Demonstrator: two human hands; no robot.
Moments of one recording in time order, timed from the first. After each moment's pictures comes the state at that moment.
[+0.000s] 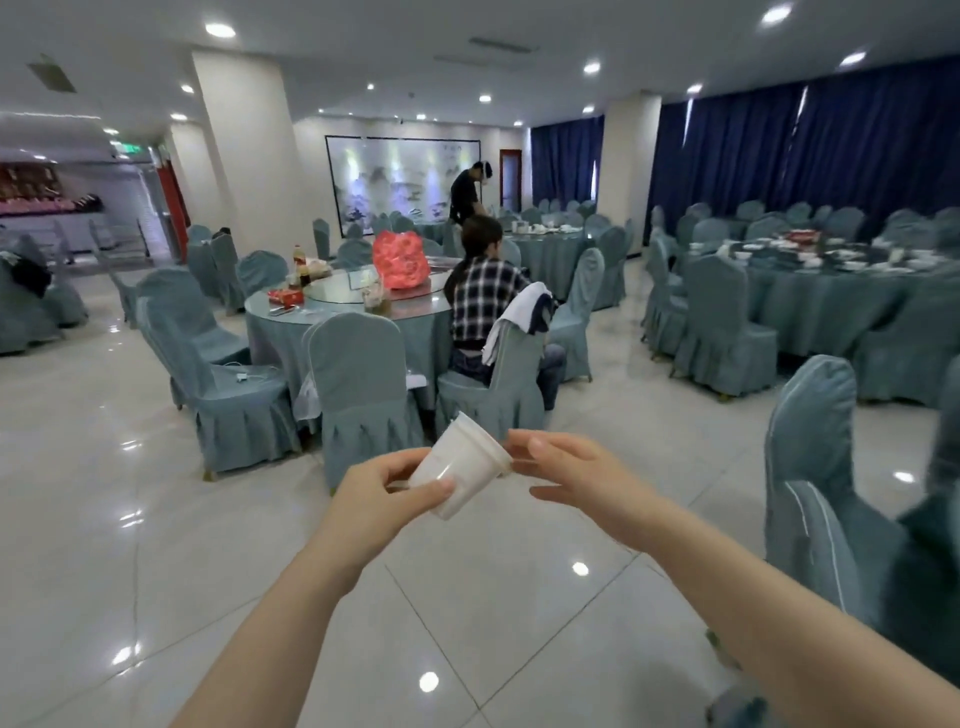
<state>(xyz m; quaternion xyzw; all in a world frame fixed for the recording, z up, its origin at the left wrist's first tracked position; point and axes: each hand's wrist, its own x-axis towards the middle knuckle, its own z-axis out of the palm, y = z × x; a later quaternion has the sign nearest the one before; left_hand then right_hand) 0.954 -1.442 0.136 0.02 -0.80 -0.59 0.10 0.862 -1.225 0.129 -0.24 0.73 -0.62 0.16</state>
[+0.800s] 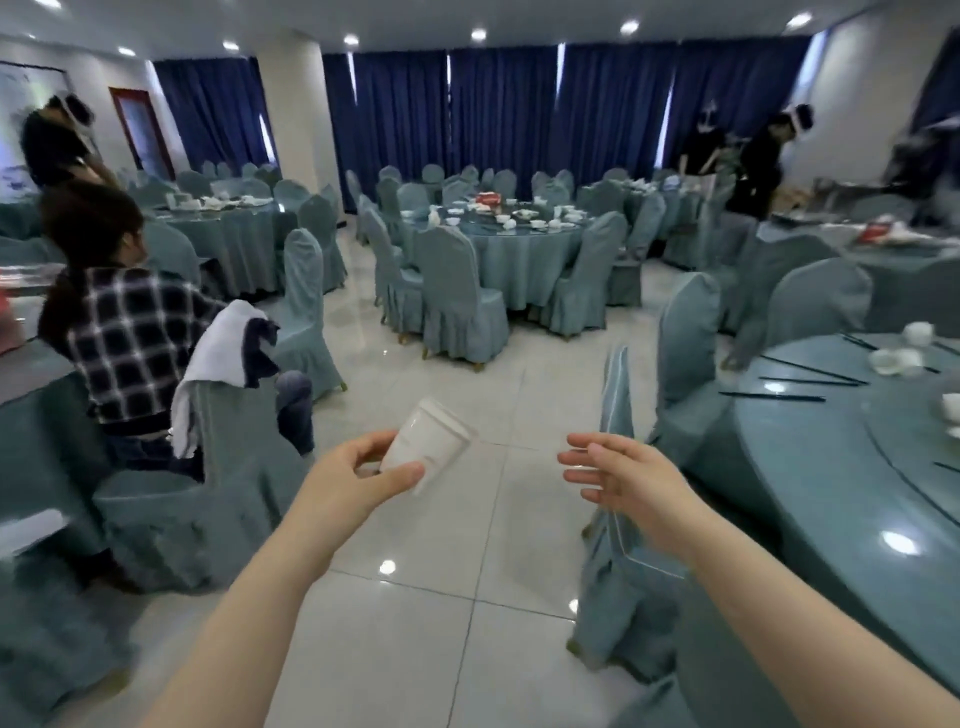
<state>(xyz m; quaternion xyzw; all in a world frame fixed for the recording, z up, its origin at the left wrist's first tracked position) 0.361 -1.342 0.100 -0.18 -0.76 -0.61 -0.10 0.458 -1.053 0.077 0.15 0.69 -0.70 -0.10</state>
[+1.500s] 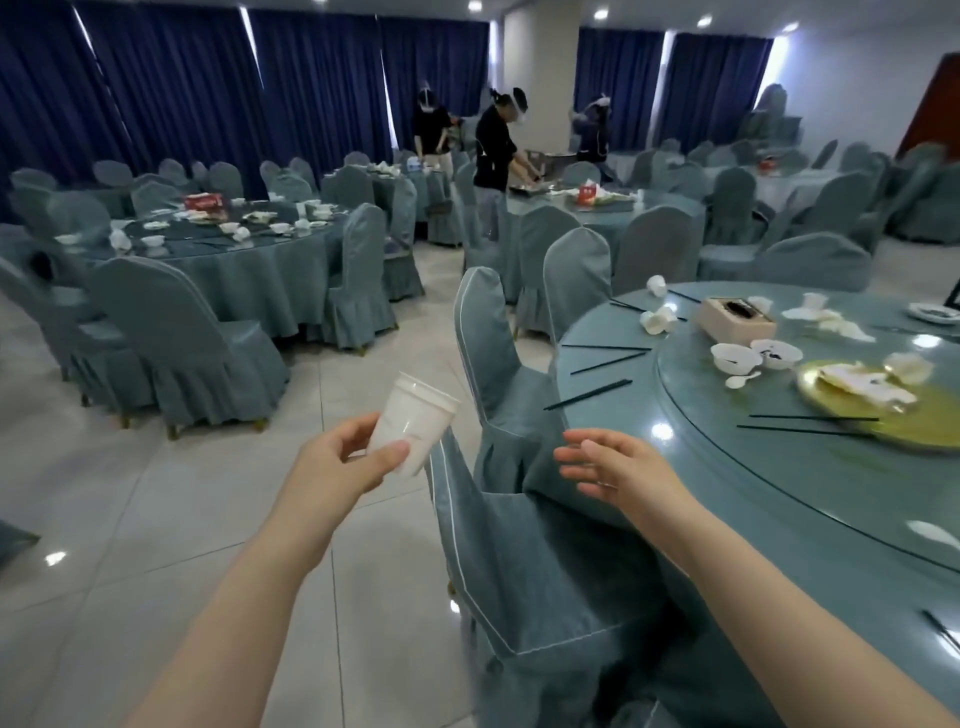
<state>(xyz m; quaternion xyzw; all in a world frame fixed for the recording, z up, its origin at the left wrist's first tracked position) 0.121 -0.946 0.094 -0.37 -0.66 -0.59 -0.27 0.369 -0.766 0.062 0.37 0.62 -0.62 -0.30</state>
